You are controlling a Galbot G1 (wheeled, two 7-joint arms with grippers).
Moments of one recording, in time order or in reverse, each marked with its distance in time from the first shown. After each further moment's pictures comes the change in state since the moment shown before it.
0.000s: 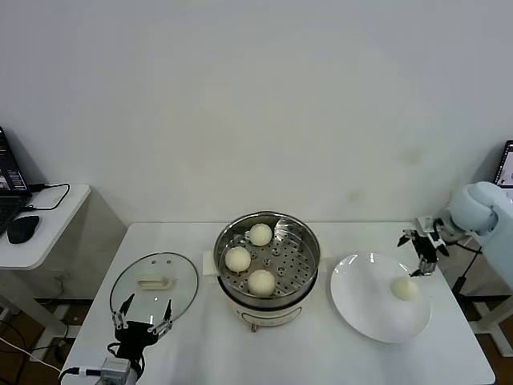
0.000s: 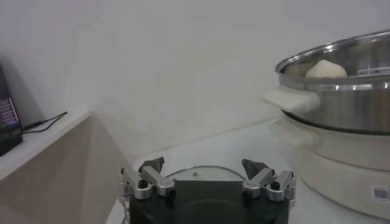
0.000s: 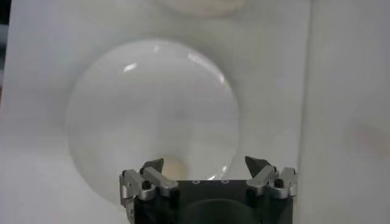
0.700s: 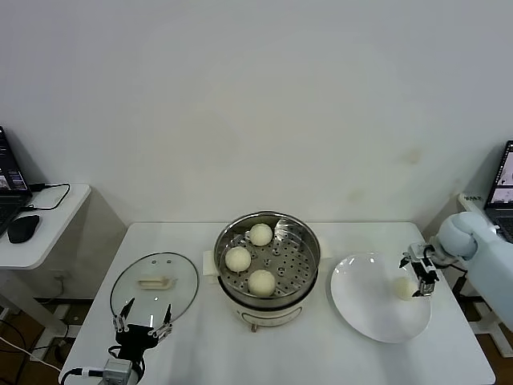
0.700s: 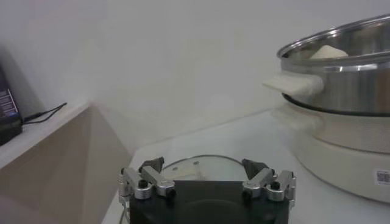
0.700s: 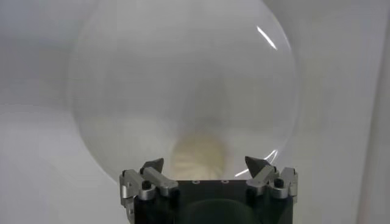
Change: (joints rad) left arm -0.010 -0.002 -0.003 0.037 0.005 -0.002 -0.001; right arm -0.132 0.098 0.079 -0.119 -0.165 0.063 0.064
